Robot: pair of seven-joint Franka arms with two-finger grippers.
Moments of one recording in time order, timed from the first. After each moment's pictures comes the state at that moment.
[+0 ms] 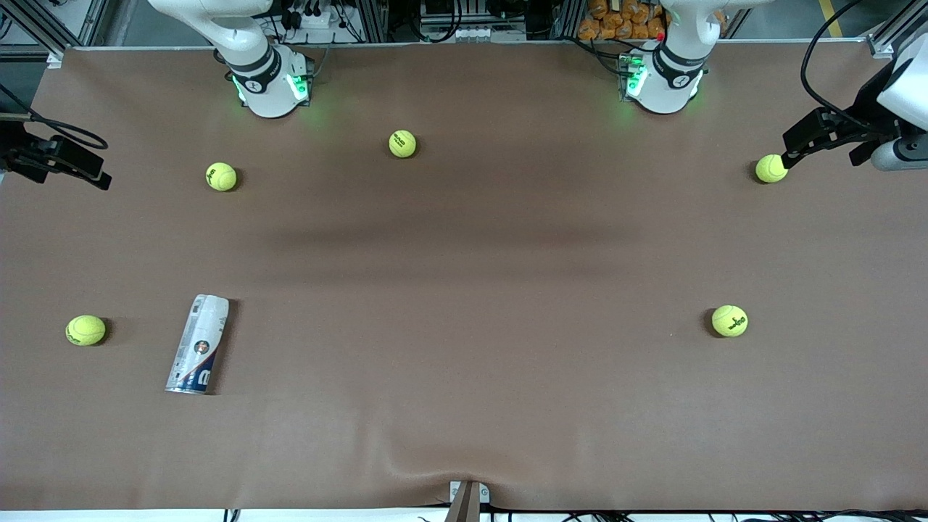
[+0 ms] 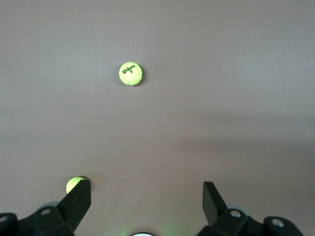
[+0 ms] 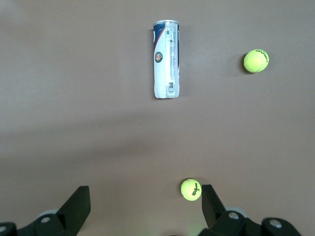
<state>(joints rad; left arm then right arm) 0.06 -0.09 -0.14 -1.60 -0.01 1.51 -0.13 0.01 0.00 -0.02 -1.49 0.00 1.45 0.11</state>
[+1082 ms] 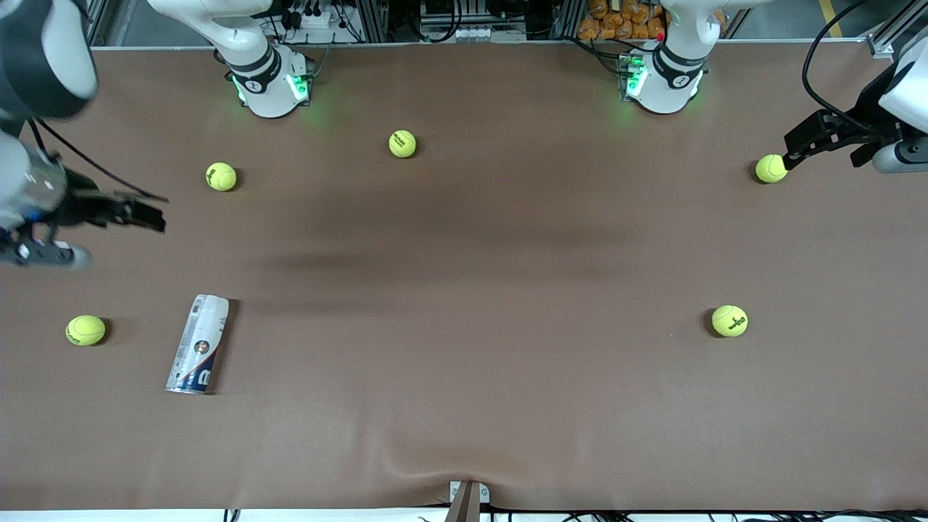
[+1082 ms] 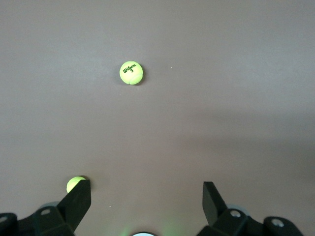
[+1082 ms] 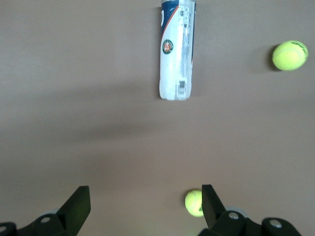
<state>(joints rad) 0.06 -0.08 -0.14 -1.60 -0.01 1.51 -0.12 0.04 0.18 -0.02 -1.58 0.00 1.60 0.11</state>
